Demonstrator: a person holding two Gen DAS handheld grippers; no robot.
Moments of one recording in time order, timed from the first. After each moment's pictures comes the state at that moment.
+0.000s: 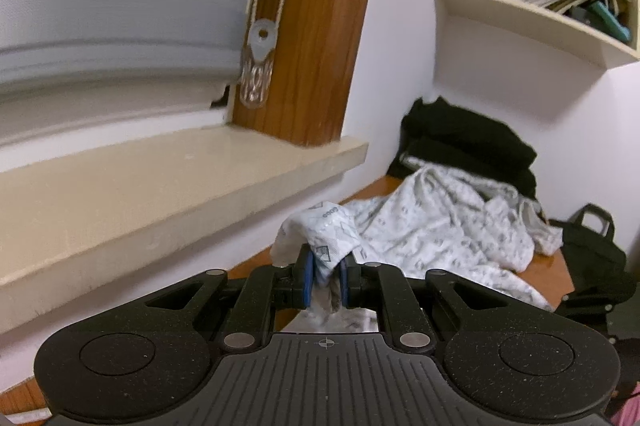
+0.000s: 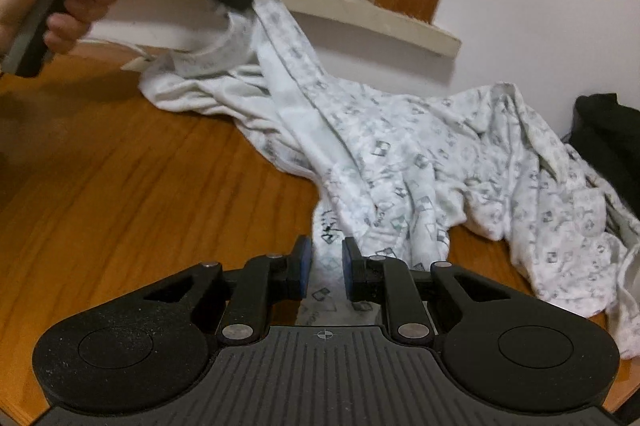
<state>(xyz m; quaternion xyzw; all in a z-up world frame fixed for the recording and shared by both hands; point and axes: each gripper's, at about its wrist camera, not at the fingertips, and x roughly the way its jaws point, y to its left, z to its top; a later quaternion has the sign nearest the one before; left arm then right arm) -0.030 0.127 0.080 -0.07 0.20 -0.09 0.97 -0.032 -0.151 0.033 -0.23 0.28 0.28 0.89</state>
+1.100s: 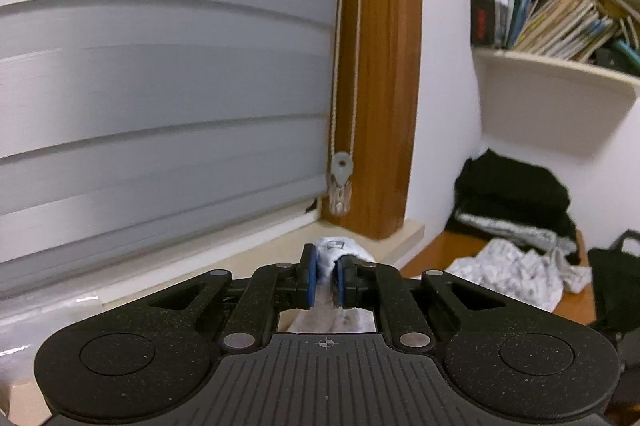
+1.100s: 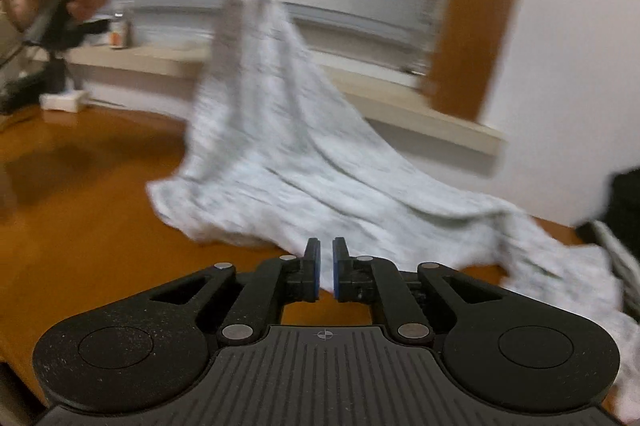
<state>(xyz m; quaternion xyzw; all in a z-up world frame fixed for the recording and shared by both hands) -0.114 0.149 0.195 -0.02 0.17 0.03 0.98 -0.065 -0.104 0.071 -0.20 0.20 0.39 0.88</state>
